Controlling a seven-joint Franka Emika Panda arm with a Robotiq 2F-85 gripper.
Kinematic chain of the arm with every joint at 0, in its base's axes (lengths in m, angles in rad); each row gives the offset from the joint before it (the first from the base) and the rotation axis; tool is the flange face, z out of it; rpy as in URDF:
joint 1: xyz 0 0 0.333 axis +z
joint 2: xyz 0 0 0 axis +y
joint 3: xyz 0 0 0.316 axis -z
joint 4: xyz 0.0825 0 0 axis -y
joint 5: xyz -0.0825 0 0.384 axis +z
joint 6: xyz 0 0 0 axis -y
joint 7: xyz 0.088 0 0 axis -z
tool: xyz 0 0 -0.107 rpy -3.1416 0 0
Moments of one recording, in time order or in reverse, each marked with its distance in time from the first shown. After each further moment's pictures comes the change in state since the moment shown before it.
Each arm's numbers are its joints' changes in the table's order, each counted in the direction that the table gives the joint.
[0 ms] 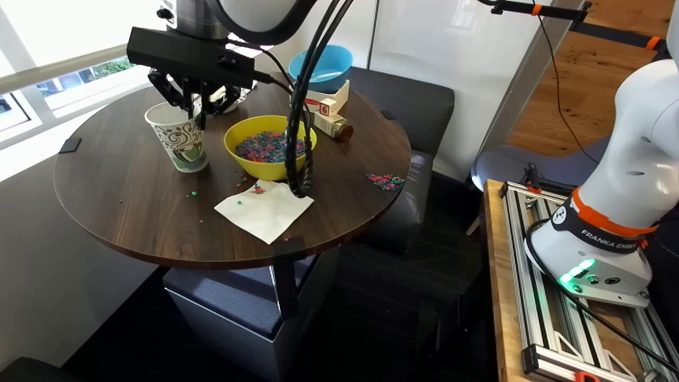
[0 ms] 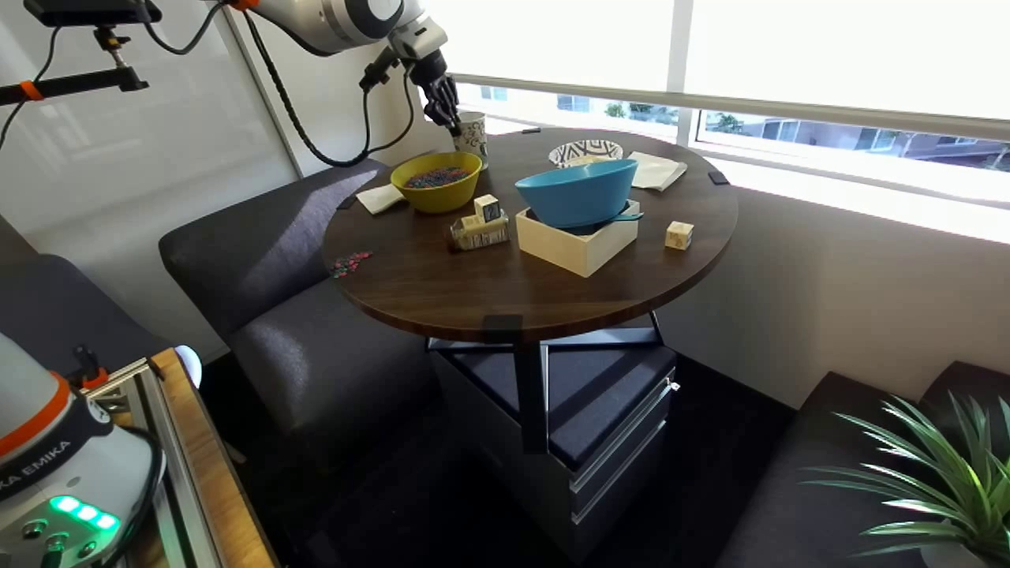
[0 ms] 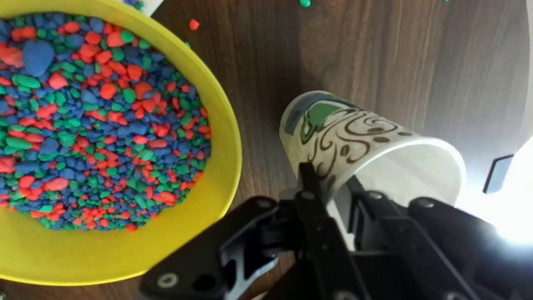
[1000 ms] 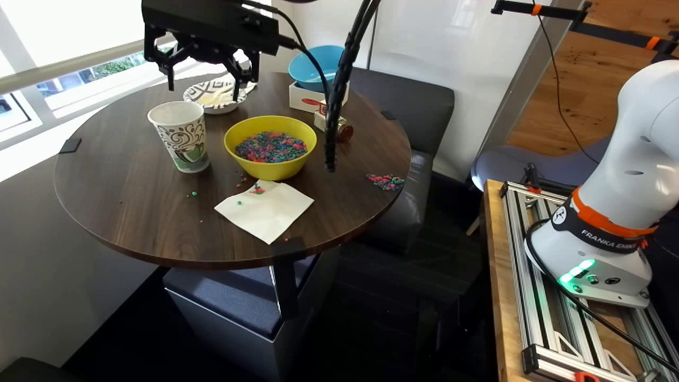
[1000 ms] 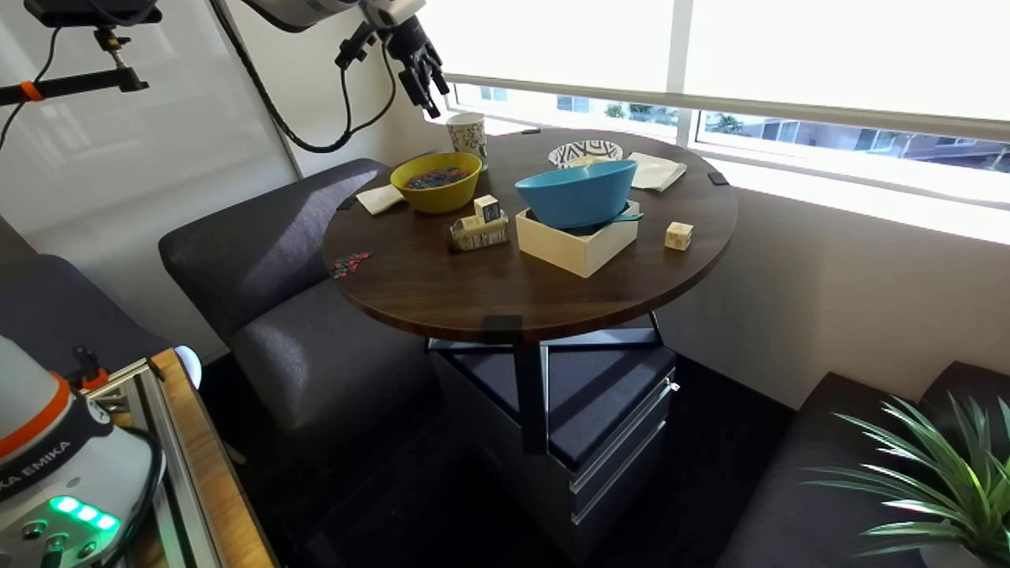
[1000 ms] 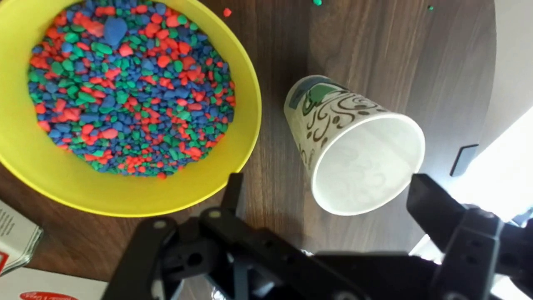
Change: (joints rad) arm -0.057 -0.151 -0.077 -0.110 -0.094 -0.018 -0.008
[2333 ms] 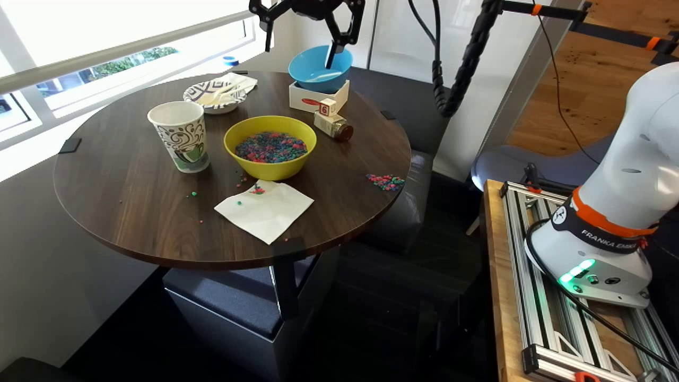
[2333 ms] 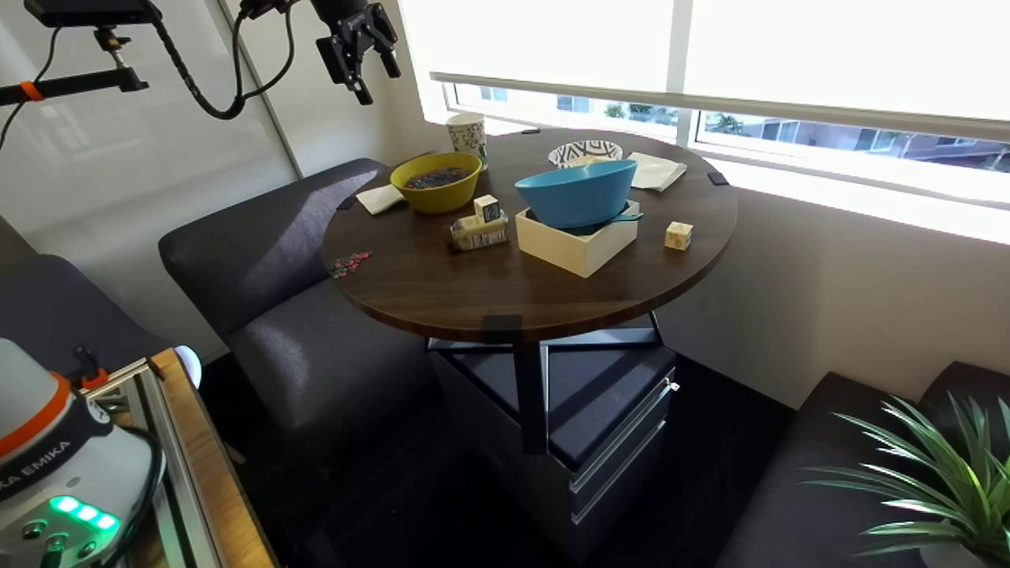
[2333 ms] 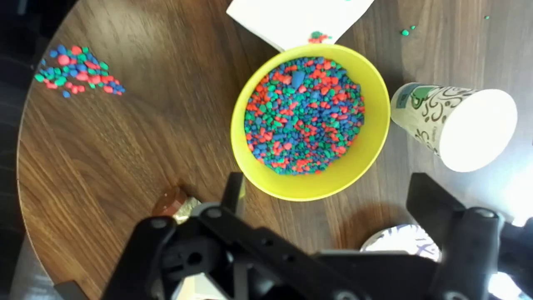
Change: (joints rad) arm -0.152 -0.453 -0.070 -0.371 0.246 -0.170 -0.016
